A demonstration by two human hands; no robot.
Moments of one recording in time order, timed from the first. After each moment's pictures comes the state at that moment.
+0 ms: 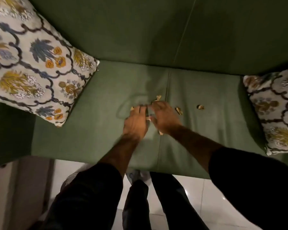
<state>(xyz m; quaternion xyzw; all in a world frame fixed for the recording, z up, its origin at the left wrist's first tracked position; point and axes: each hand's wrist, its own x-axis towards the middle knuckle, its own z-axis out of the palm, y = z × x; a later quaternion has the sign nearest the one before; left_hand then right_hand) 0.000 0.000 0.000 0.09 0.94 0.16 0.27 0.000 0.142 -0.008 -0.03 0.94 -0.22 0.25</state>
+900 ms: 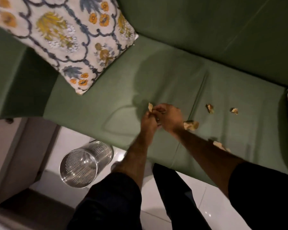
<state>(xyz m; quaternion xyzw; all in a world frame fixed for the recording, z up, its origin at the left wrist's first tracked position) 0.055 -0.042 -0.063 -0.46 0.52 0.69 0.21 0.033 0.039 -0.038 0.11 0.88 -0.39 0.25</state>
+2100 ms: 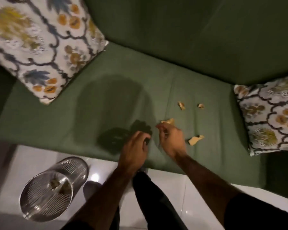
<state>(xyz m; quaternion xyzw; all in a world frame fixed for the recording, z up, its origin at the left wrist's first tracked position) 0.141 -0.068 -0.038 0.07 0.89 0.42 0.19 0.123 0.091 -0.010 0.17 0.94 -0.27 0.13</state>
